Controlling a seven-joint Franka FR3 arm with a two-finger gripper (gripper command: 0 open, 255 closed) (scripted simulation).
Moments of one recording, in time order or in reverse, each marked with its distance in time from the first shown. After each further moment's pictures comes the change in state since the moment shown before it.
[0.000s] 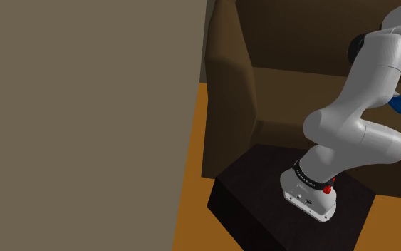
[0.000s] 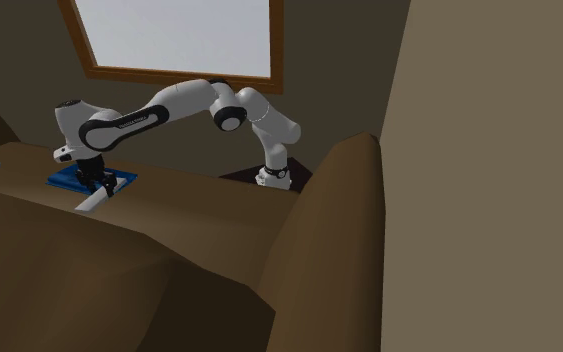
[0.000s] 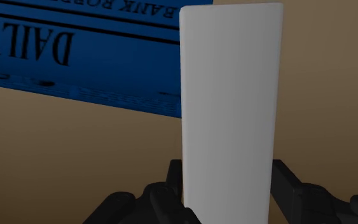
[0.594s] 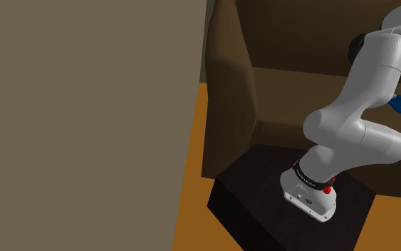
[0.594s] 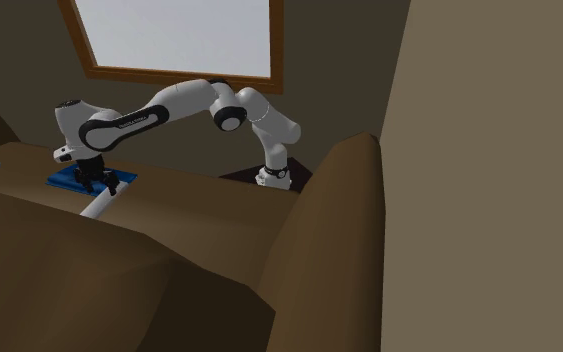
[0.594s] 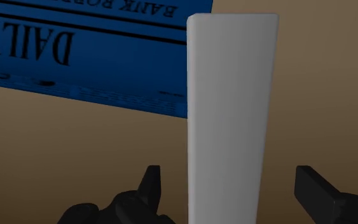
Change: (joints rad) arm 0.000 0.000 0.000 0.000 0.000 0.001 0.000
